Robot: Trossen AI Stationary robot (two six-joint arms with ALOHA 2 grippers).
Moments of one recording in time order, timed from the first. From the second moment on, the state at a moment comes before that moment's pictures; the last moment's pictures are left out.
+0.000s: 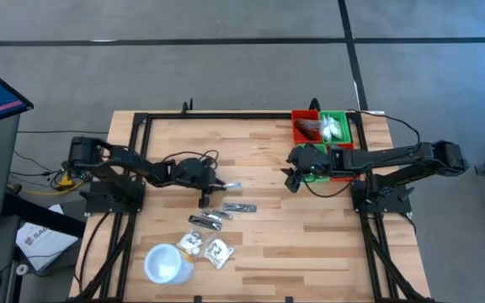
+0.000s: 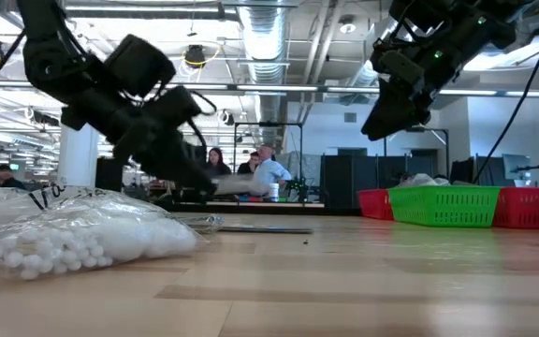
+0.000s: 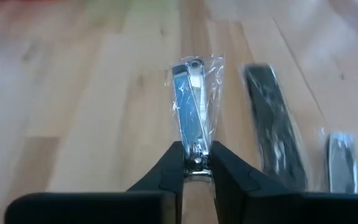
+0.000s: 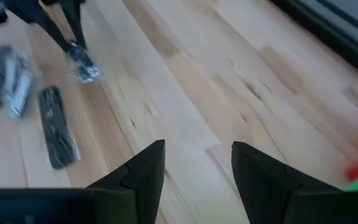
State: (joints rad) left arm 0.14 1.56 0.39 0.62 0.07 0.10; right arm -0.06 1.19 0.69 -0.26 0.29 0.34
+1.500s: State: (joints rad) left arm 0.07 1.56 0.59 1.04 0.06 0.10; right arm 0.02 1.19 0.69 0.30 0.18 0.15
